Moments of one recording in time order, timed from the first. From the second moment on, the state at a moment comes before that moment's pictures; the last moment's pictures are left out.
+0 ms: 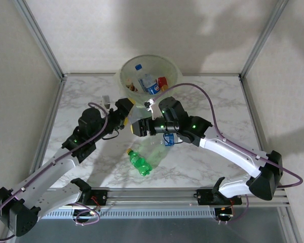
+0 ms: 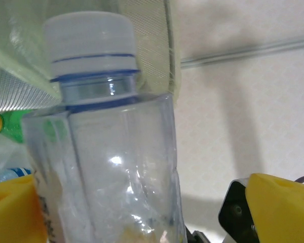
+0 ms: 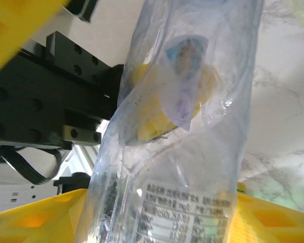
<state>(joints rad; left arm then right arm) -0.54 0.96 0.81 -0.01 0.17 -1.30 0.95 1.35 1.26 -0.42 -0.30 0.56</state>
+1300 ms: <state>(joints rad) -0.43 1.16 1.13 -0.37 0.36 -1.06 0.98 1.30 1.35 -0.58 -0.15 0.37</state>
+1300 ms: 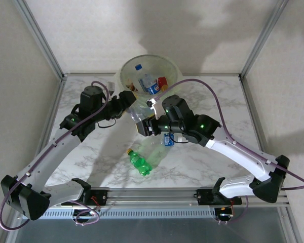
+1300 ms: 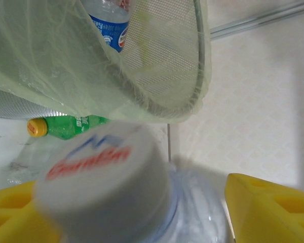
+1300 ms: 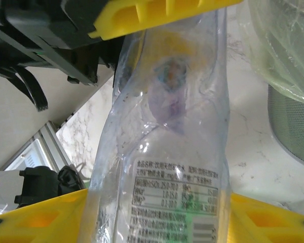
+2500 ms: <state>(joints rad) -0.28 1.53 1.69 -0.36 0.30 -0.96 0.89 0.91 1.23 -0.62 0.56 0.57</state>
